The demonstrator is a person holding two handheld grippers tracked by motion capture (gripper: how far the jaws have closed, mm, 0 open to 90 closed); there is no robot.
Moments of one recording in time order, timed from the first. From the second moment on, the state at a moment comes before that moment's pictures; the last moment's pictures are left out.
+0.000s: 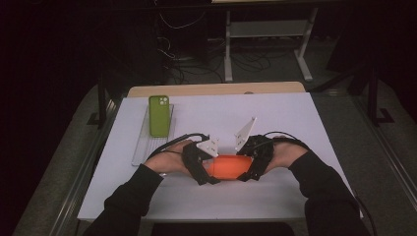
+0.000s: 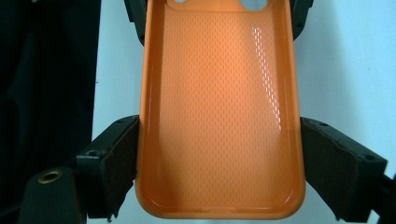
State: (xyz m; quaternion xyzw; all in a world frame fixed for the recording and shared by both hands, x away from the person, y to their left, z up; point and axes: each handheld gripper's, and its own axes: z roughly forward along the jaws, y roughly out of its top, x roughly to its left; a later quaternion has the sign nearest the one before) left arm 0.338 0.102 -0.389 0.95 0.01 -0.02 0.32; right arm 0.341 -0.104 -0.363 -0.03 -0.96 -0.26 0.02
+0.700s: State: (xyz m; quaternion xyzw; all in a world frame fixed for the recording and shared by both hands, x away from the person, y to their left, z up) left arm 0.336 0.104 -0.385 0.95 0.00 -0.01 0.31; right arm 0.339 -0.106 -0.366 -0.05 -0.96 -0.28 0.02
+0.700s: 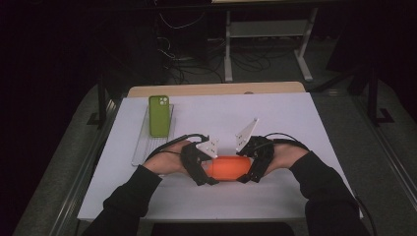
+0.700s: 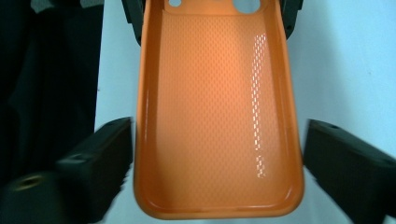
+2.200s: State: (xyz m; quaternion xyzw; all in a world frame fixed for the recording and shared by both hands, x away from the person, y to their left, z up) left arm 0.345 0.117 -0.396 0.92 0.25 0.08 0.29; right arm 0.312 -0.137 -0.413 -0.35 -0.81 -0.43 -0.17
